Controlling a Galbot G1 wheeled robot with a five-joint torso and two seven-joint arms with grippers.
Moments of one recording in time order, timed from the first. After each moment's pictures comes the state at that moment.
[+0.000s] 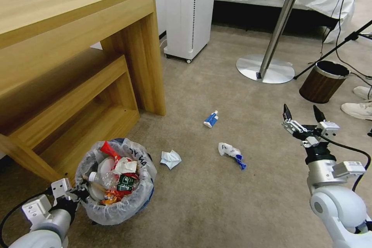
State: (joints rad) left arm 1.73 -1.25 -0.85 -2.22 -0.81 0.53 -0.31; right arm -1.42 1.04 0.68 2.05 0.56 0.17 0.12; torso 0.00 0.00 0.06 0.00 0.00
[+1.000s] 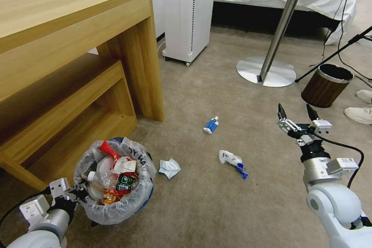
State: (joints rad) left arm 1.73 -1.25 -0.86 -2.23 -0.81 0.53 -0.31; right arm -1.39 1.03 0.65 2.03 0.54 0.15 0.12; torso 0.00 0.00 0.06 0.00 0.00
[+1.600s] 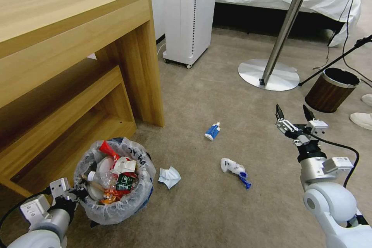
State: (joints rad) left arm 1.72 -1.25 -0.86 -2.22 -0.81 0.53 -0.31; right arm -1.38 1.03 0.63 2.01 0.53 0.15 0.12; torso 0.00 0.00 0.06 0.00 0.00
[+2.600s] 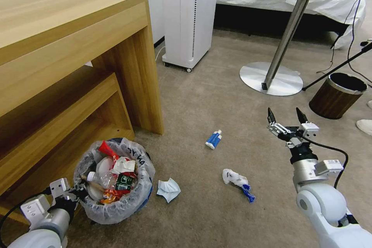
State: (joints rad) left arm 1.72 -1.26 -0.86 -2.20 -0.80 0.53 -0.31; right arm -1.37 1.04 0.57 1.98 0.53 0.21 0.11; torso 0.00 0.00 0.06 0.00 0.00
